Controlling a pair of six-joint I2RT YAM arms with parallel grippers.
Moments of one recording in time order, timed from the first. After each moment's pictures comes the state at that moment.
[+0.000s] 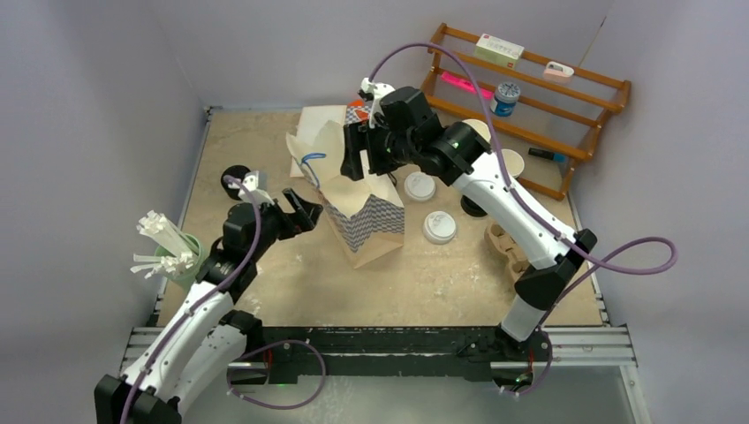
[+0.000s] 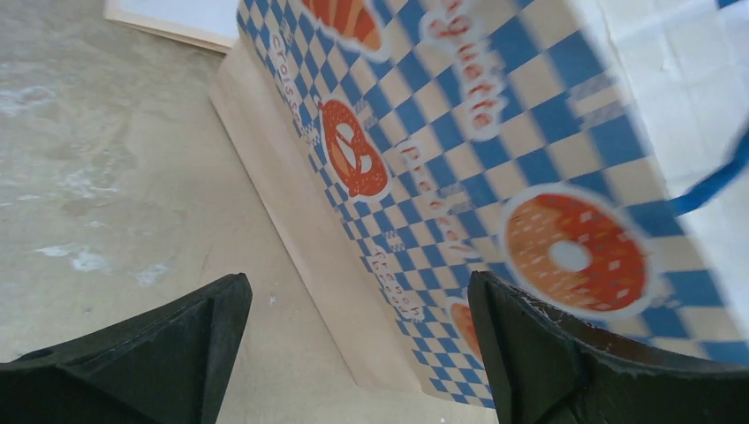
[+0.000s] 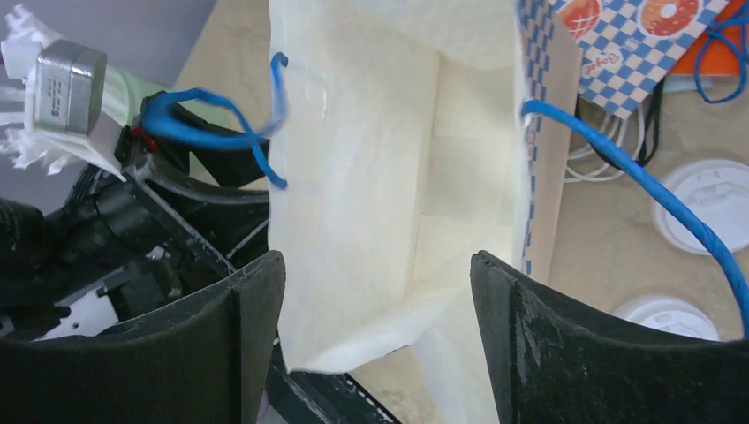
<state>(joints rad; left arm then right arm) -0.34 0.76 0.52 -0.08 0.05 -0.65 0.79 1.72 2.03 -0.94 -0.03 0.39</state>
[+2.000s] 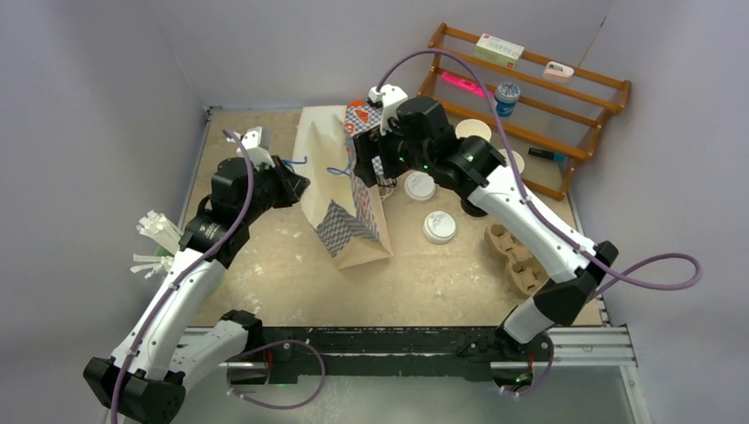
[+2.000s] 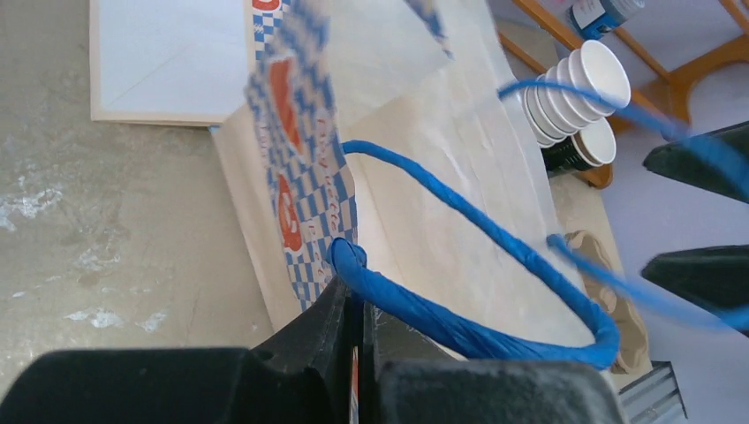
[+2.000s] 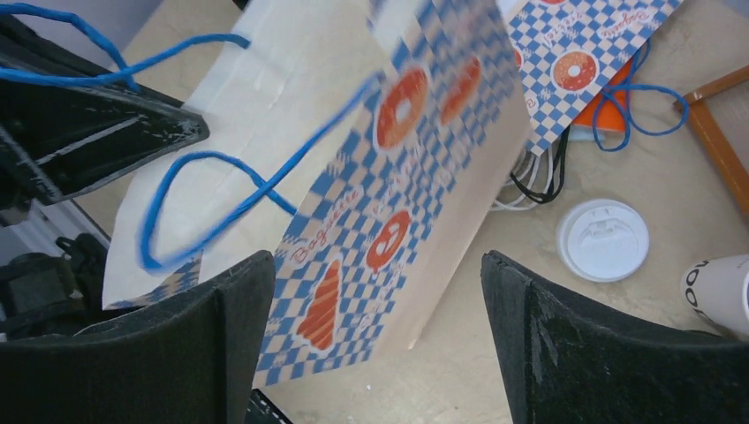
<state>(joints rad) -0.35 0.92 0.97 -0.40 0.07 -0.54 0.79 1.60 1.82 -0.79 0.00 0.19</state>
